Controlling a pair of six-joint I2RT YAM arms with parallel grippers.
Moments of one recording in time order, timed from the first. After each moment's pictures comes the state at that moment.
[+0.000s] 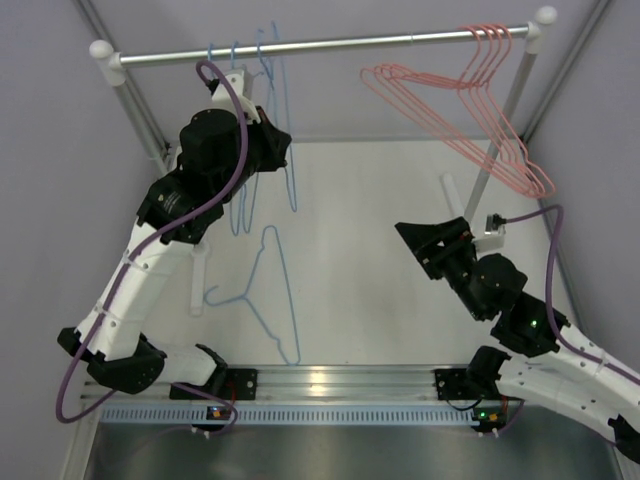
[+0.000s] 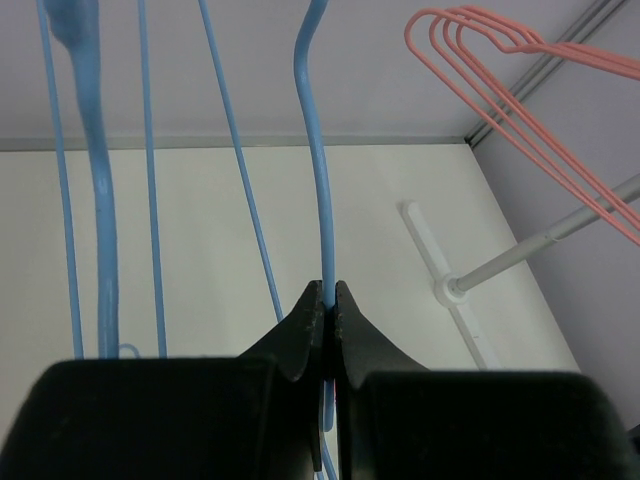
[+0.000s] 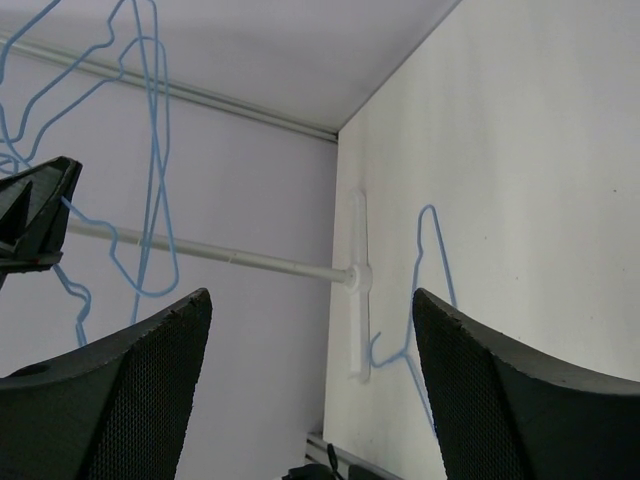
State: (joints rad) left arm -0.63 1.34 1.84 -0.67 -0.25 -0.42; right arm 0.93 0.59 0.73 -0.23 0.52 1.20
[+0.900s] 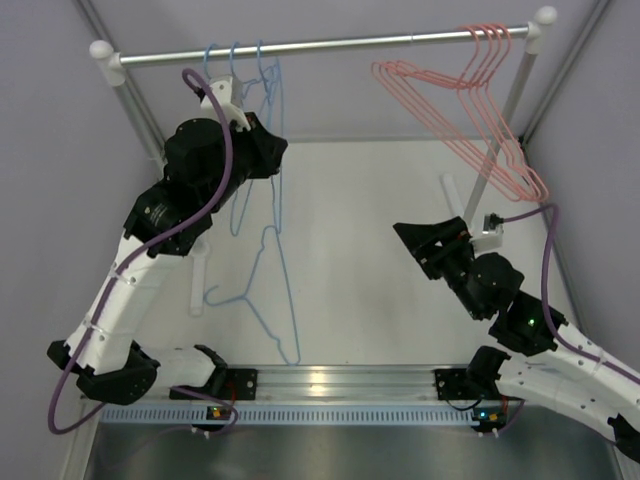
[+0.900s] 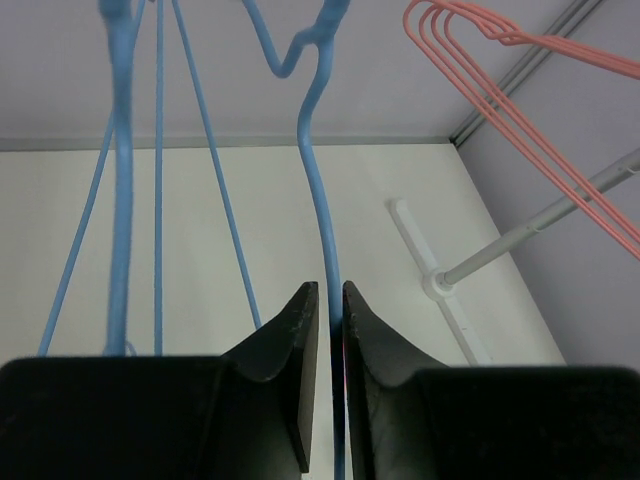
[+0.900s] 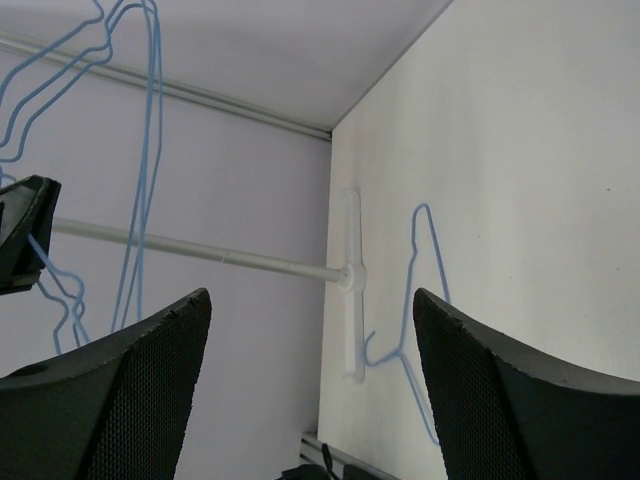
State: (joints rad) left arm -0.62 1.28 1.80 -0.67 -0.22 -0.42; right arm 0.93 0.60 0.73 -0.23 0.52 1.20
